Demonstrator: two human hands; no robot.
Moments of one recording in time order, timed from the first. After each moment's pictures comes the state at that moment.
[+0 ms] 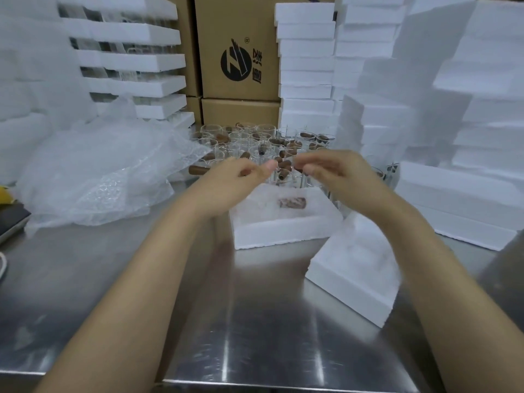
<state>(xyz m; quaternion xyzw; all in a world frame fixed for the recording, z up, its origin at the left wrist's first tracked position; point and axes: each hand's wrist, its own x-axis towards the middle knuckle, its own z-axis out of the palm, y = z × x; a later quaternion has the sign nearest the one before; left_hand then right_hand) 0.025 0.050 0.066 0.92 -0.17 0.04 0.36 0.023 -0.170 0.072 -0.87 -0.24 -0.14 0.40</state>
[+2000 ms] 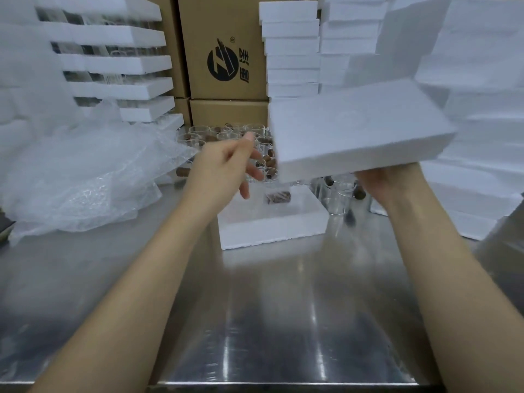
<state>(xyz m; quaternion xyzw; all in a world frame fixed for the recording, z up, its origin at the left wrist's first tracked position) 0.010 0.021 0.075 0.80 -0.14 0.17 0.56 0.022 -0.204 0.083 -0.37 -0.16 -0.08 0.91</state>
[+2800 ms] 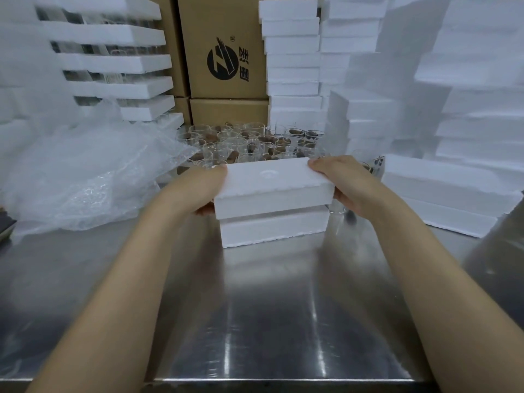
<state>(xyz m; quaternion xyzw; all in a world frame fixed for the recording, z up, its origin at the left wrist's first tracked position) 0.027 0.055 0.066 0.87 0.06 -0.02 0.49 0.037 -0.186 0.062 -0.78 -0.02 -0.03 0.63</state>
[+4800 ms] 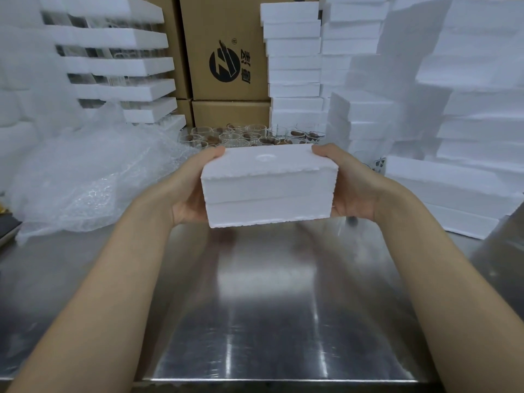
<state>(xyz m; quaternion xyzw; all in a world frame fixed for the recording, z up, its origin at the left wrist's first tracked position) 0.027 0.068 0.070 0.64 0.01 -0.20 0.74 0.024 -0.192 0.072 -0.68 -0.01 0.17 0.71</state>
